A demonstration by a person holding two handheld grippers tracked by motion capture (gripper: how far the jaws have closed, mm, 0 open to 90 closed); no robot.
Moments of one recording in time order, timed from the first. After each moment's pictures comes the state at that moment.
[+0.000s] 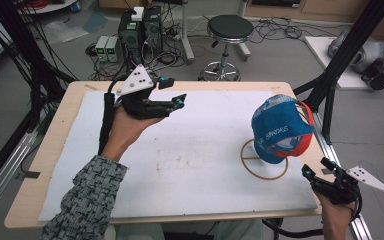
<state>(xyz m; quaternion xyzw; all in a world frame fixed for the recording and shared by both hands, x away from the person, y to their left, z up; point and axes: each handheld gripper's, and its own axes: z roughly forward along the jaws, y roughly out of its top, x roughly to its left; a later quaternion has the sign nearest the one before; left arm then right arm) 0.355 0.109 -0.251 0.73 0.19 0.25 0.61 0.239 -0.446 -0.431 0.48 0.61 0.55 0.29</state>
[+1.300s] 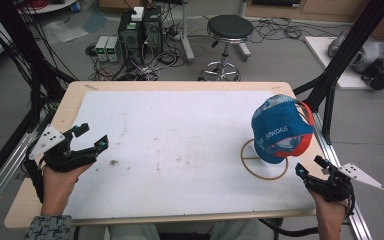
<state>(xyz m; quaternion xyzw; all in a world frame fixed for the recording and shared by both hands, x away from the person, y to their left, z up) 0.275 0.273 -0.363 0.64 0.38 0.30 0.59 0.245 -0.431 -0.430 0.48 0.63 0.55 0.28</state>
